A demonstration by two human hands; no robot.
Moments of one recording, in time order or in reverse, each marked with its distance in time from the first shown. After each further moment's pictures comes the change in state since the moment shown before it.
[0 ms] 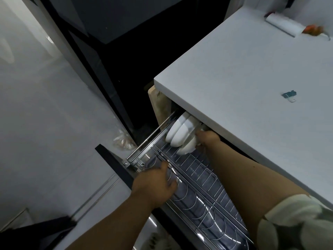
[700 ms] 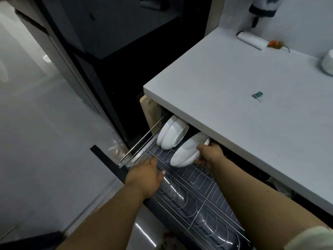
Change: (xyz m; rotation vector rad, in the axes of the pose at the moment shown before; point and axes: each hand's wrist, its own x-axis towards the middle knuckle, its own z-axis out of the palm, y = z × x) left_hand -0.003 0.013 -0.013 0.099 -0.107 -0.083; right_hand -0.046 0.034 -0.067 0.096 -0.010 -0.003
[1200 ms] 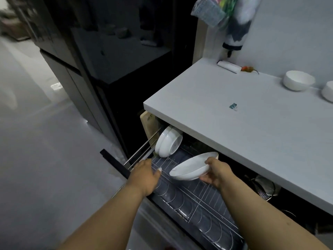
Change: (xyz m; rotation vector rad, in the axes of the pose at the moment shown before) left_hand -0.063 0.021 -0.024 -0.313 0.135 -0.087; right_hand -0.089 0.021 -0.065 0.151 -0.014 0.047
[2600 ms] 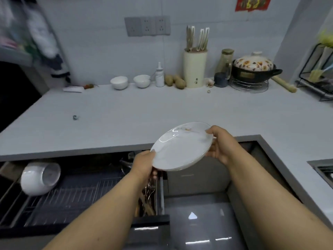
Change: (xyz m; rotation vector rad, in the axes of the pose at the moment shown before) left_hand -0.259 0.370 0.193 -0.839 -0.513 0.210; right_hand -0.281 0.054 -0.488 0.386 0.270 -0.418
